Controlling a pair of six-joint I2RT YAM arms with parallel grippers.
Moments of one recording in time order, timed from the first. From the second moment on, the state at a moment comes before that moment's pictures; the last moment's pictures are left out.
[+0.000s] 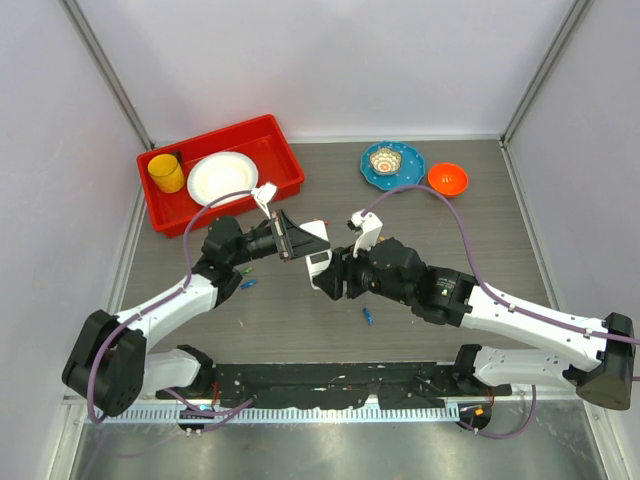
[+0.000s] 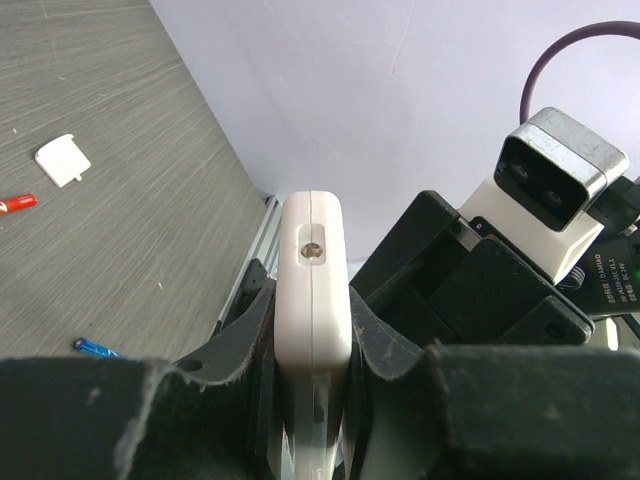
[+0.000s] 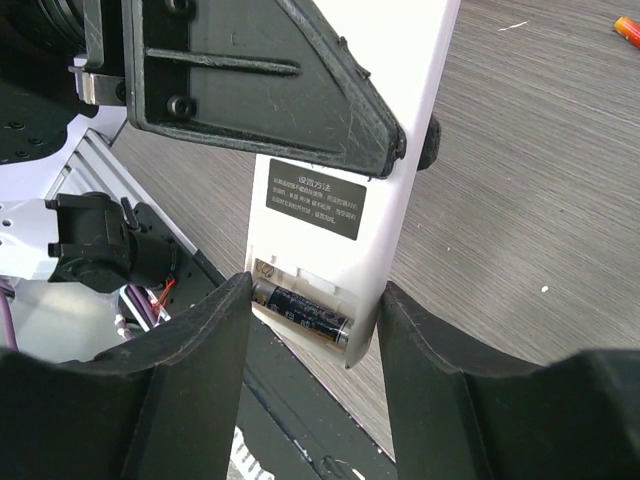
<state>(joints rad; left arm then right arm) -0.51 1.21 0.59 0.71 0.74 -1.17 1.09 1.06 0.91 -0.26 0.14 0.57</state>
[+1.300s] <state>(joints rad) -0.50 1.23 0.59 0.75 0.76 -1.20 1.09 1.07 0.92 -0.26 0.15 0.50</state>
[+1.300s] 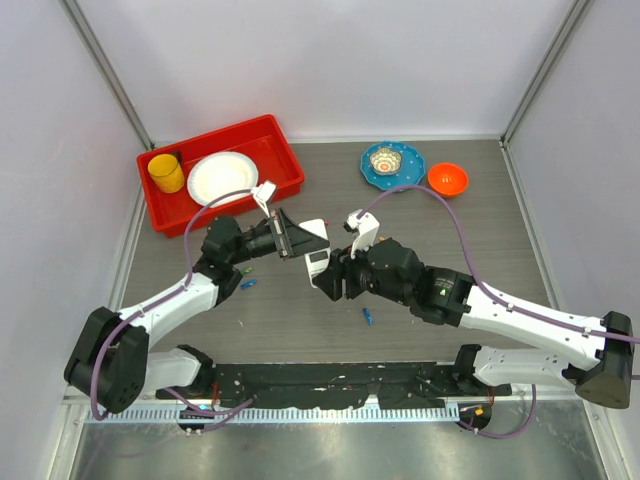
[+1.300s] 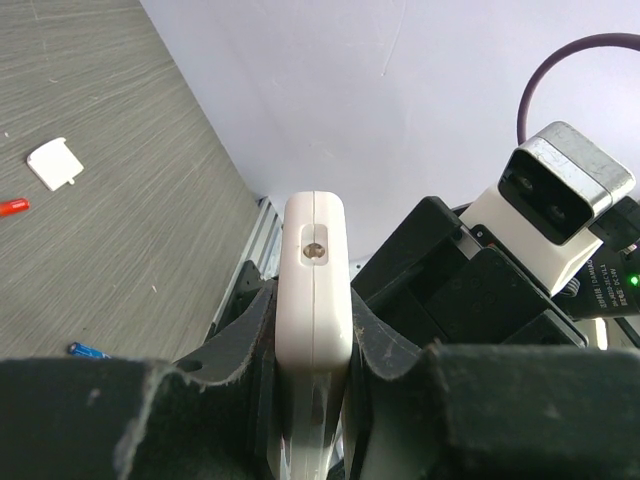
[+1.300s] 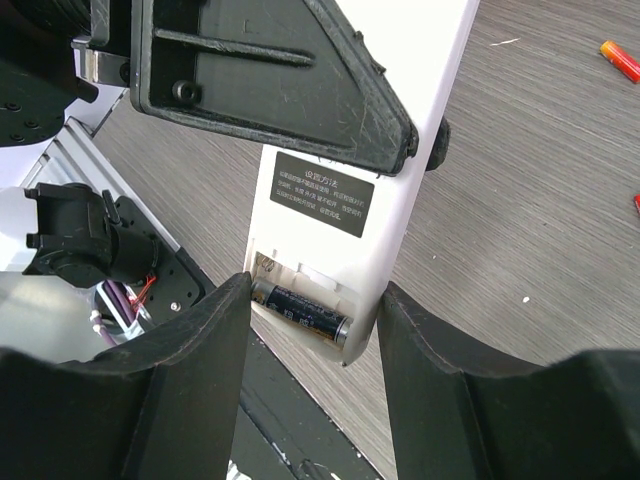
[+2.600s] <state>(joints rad) -0.49 1.23 0.59 0.76 0.76 -1.20 1.10 1.09 0.94 -0.26 0.20 0.53</state>
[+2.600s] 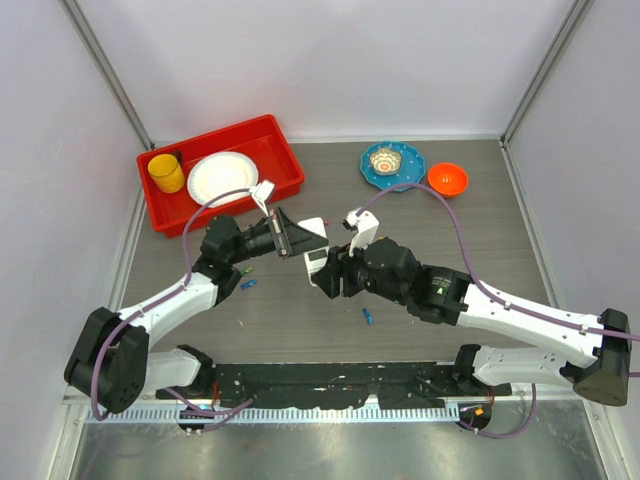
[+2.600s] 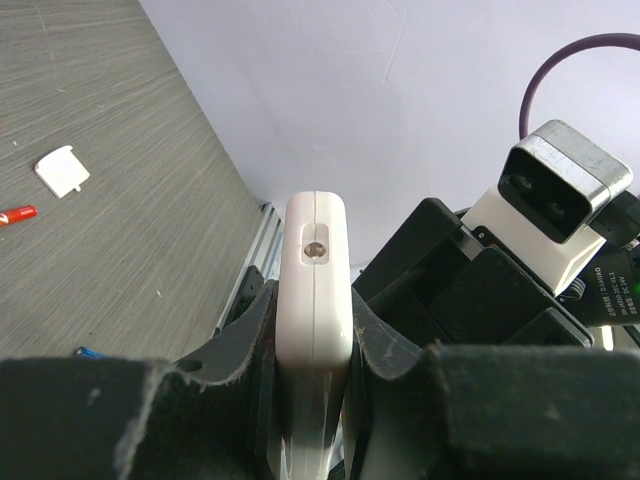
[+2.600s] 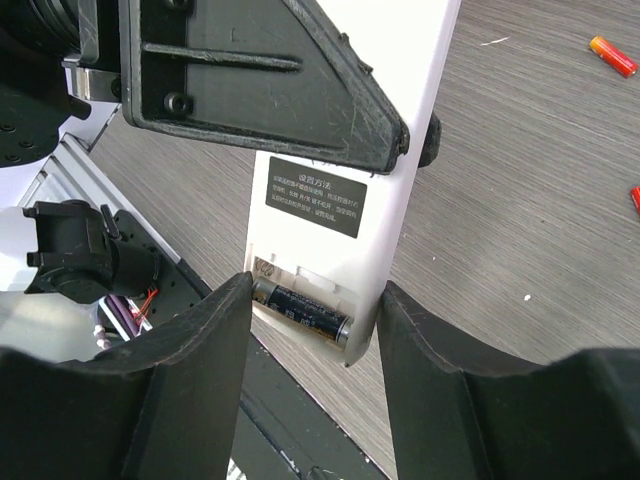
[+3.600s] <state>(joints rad) -0.50 1.23 0.59 0.73 0.76 -1.18 1.10 1.09 0.94 -0.31 0.18 0.54</state>
